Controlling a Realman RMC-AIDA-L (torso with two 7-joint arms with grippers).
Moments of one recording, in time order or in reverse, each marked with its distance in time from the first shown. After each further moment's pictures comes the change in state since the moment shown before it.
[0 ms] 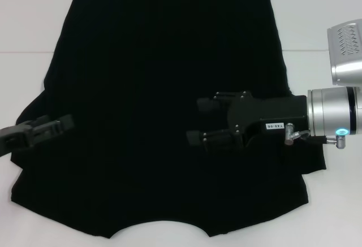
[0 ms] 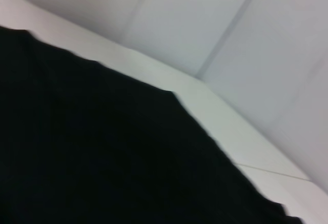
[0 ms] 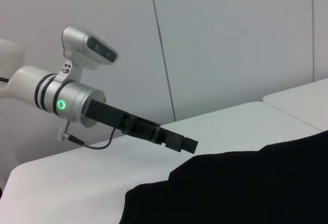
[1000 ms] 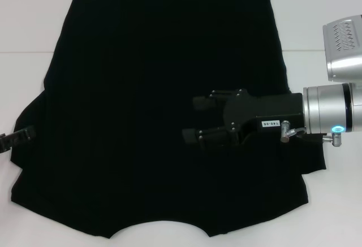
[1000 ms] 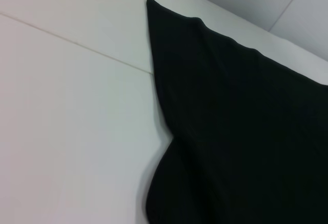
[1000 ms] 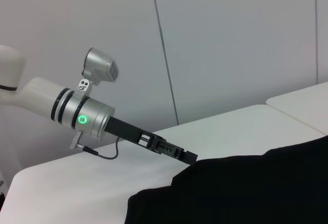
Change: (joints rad) left arm 0.008 -0.008 0.013 0.014 0.089 -0.333 -0.118; right arm 0.014 0.003 0.002 0.006 0.001 0.001 0.011
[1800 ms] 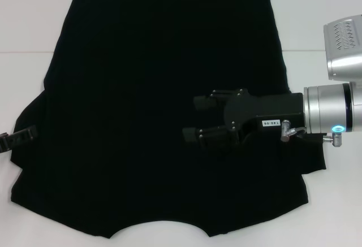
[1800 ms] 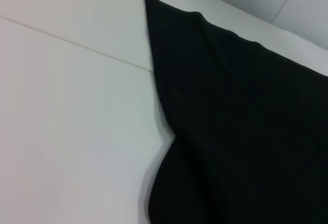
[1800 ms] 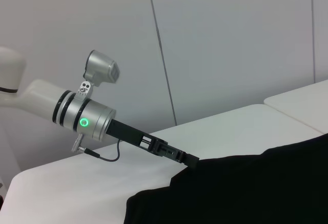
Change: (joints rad) left arm -0.008 0.001 0.031 -0.009 0.000 -0.040 0.008; right arm -0.001 0.000 0.002 0.000 0.002 0.003 0.011
